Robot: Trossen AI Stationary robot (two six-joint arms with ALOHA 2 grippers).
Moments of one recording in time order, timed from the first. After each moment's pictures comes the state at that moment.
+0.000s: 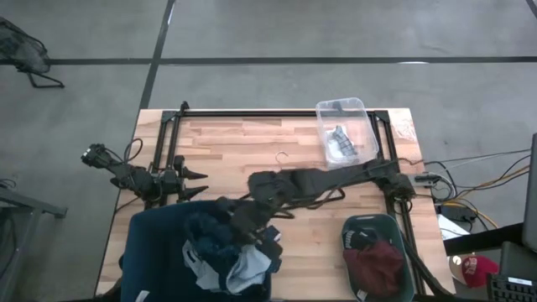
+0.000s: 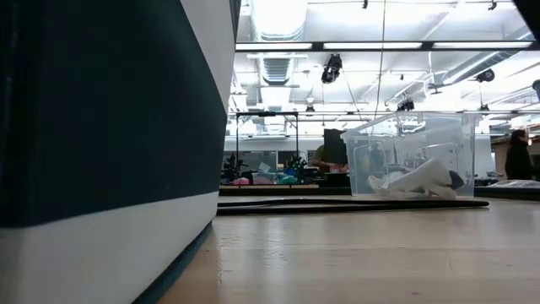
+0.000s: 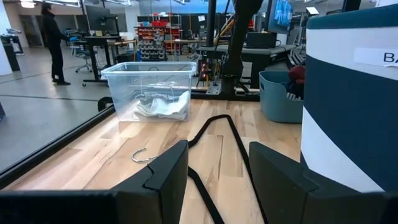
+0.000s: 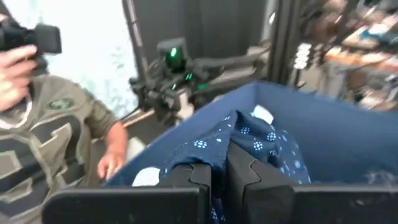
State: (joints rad) left arm -0.51 0.04 0.06 -0.10 -0.65 -0.03; right arm 0.25 2.17 2.30 -0.35 -0.58 -0.03
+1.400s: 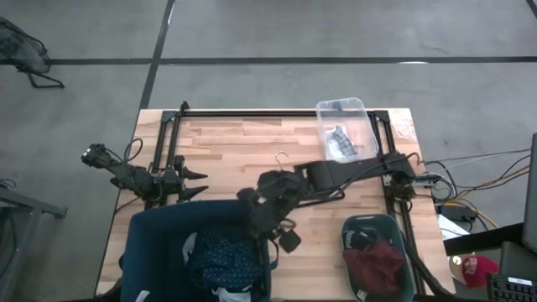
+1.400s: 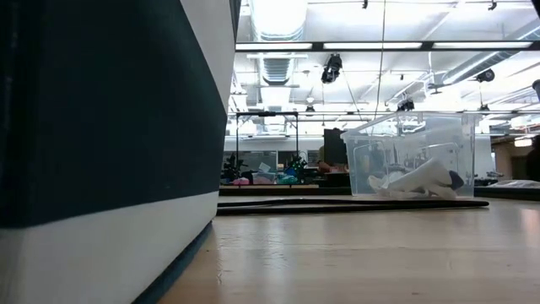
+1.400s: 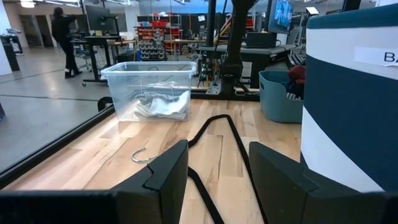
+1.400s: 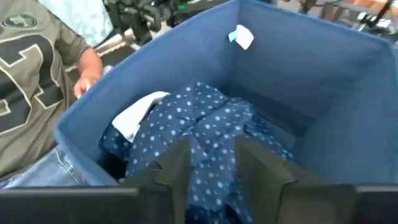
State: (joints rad) left arm -0.51 0.04 0.06 -0.10 -0.65 -0.03; right arm 0.26 2.02 2.17 -0.71 -0.42 -0.24
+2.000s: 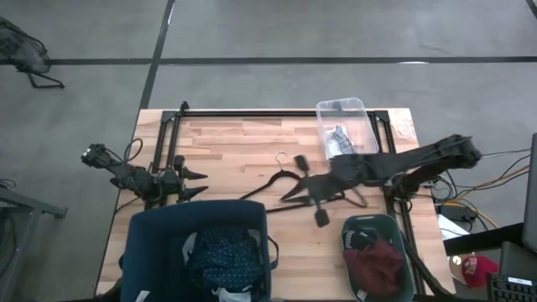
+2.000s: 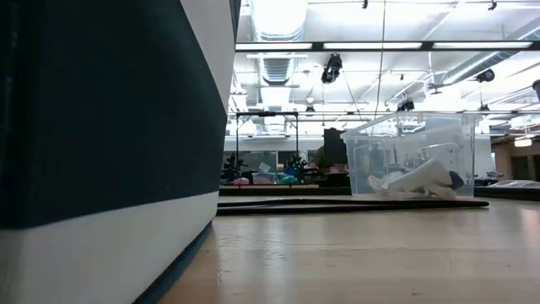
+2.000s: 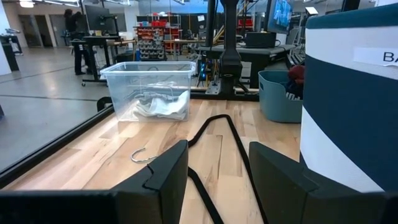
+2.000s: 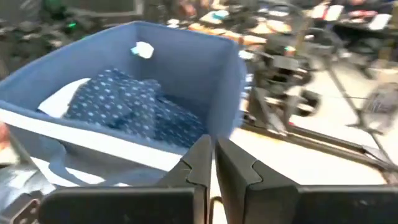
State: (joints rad) left arm -0.51 0.04 0.06 -0.10 -0.65 -0.03; right arm 0.23 1.37 1.21 -0.09 -0.06 -0.12
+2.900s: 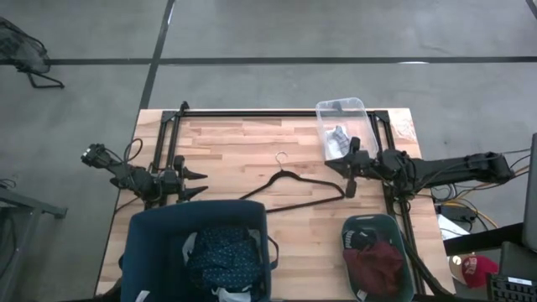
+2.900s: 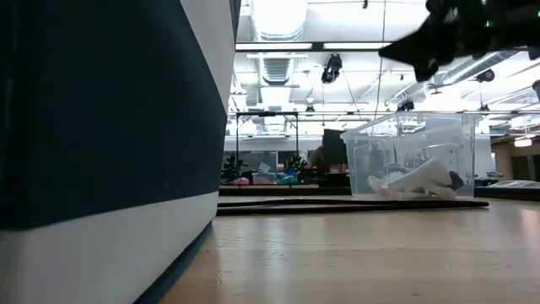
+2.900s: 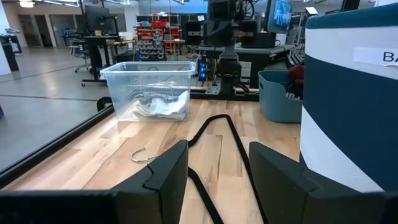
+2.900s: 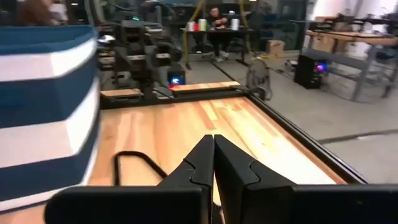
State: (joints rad) left arm -0.51 0.04 0.06 -0.10 -0.65 -0.03; right arm 0.00 0.64 0.31 0.26 0.19 0.05
